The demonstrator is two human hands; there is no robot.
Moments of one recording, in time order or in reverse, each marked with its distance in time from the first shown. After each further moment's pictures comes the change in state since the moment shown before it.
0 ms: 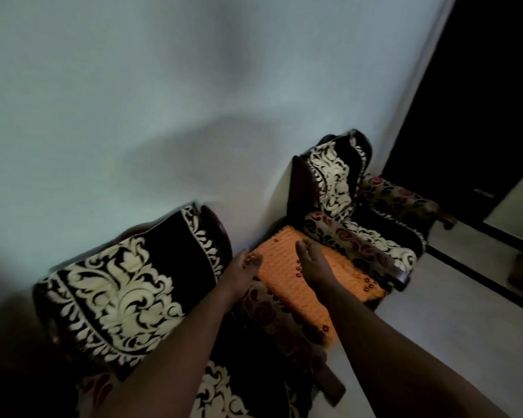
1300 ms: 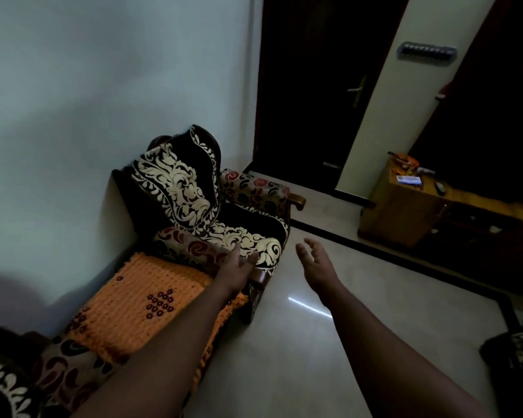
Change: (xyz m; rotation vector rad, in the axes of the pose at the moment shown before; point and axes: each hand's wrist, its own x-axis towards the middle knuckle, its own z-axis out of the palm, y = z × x) left_hand 0.140 0.148 0.461 0.124 -0.419 0.105; right_hand 0.076 0.131 -0.477 -0.054 0.464 0.058
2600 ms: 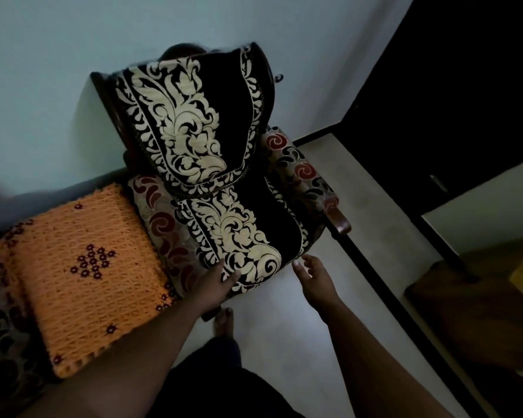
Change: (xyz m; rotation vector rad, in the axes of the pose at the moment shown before) left_hand 0.386 -0.064 0.123 0.034 0.245 -0.531; right_hand 0.485 0.110 -0.024 -0.370 -0.579 0.123
